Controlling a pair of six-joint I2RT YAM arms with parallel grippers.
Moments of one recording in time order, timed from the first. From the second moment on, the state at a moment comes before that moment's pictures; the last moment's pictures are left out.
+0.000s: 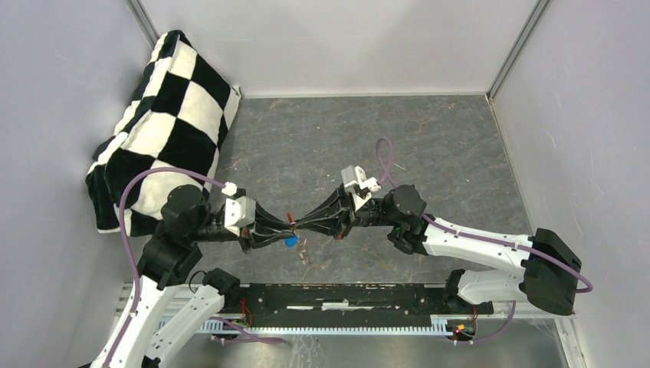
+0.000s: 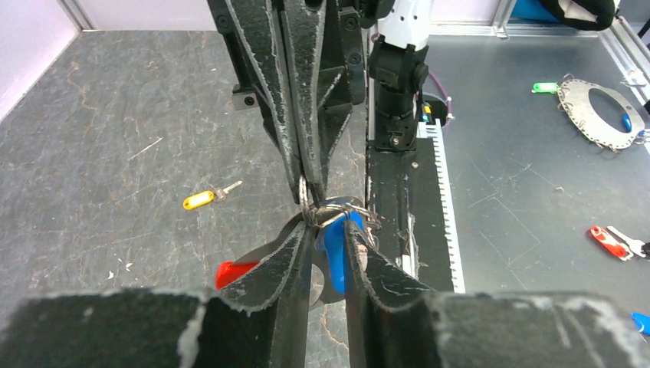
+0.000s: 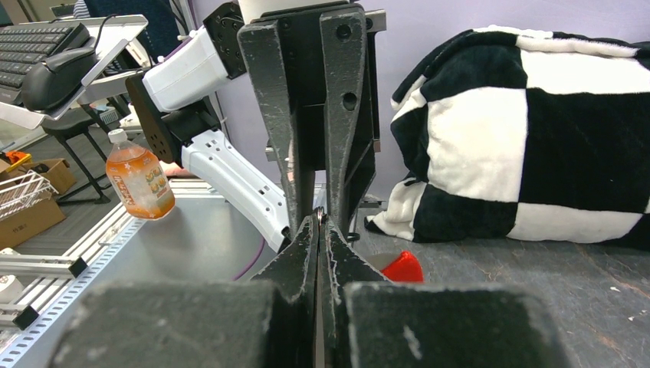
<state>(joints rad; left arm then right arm) -0.46 0.54 0.89 -0.55 1.02 0.22 1.06 1.24 0.75 0.87 -0.60 0.32</state>
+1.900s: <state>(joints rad) -0.46 0.61 0.97 -0.82 0.97 0.47 1.07 1.35 1.33 -0.12 -0.75 -0.16</state>
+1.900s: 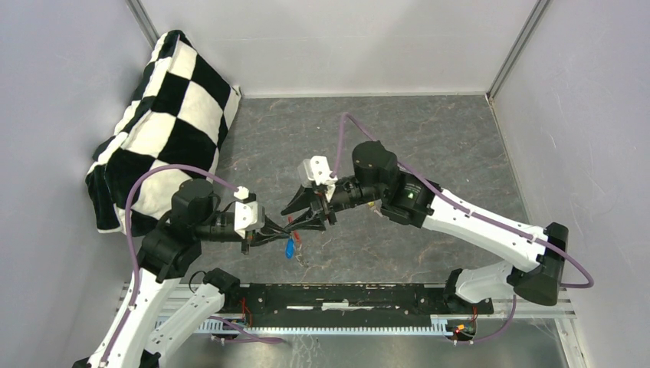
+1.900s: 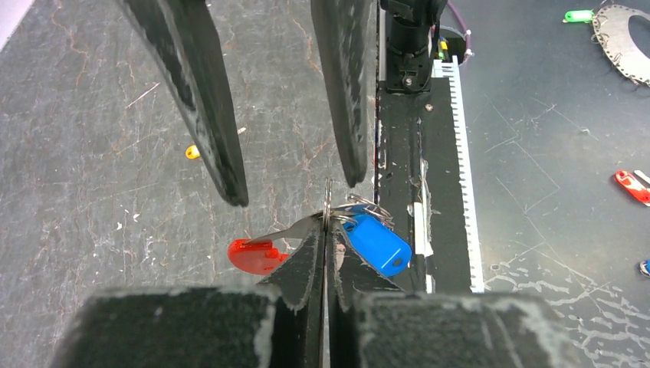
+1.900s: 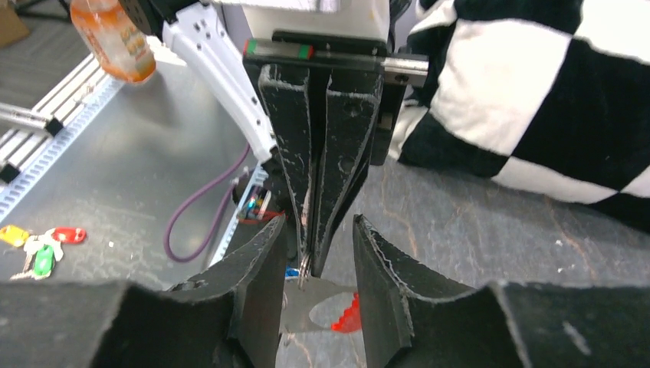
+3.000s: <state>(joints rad) -0.46 0.64 0.97 -0.85 0.94 0.51 1.07 1.46 1.46 -0.42 -0.75 -0.26</state>
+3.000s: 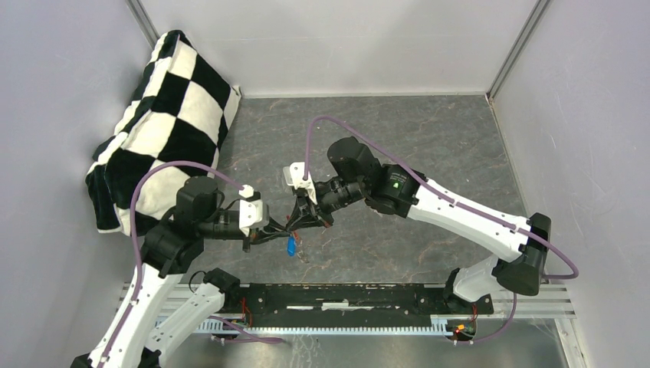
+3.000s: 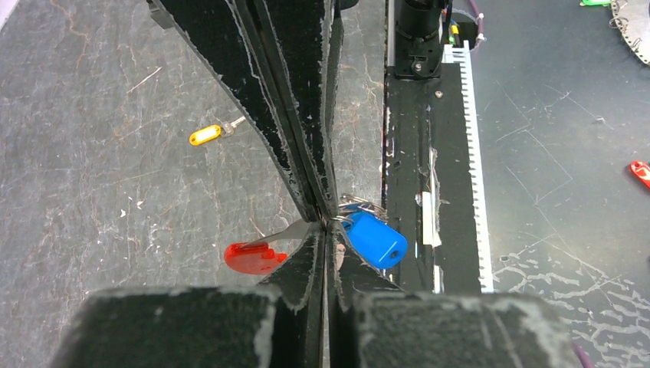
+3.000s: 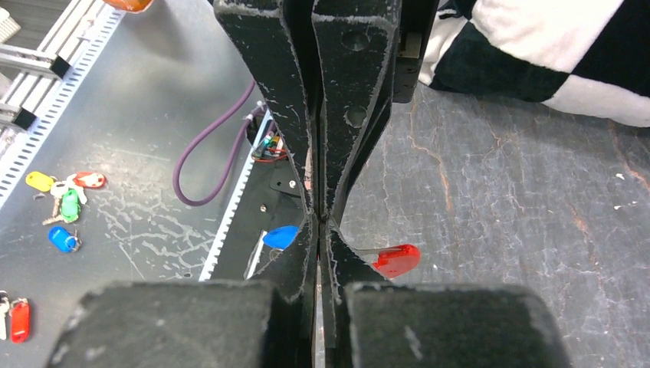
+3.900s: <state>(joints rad) -0.46 0.59 0.95 -0.72 0.87 0.40 1.00 1.19 0.84 0.74 -0.64 0.33</state>
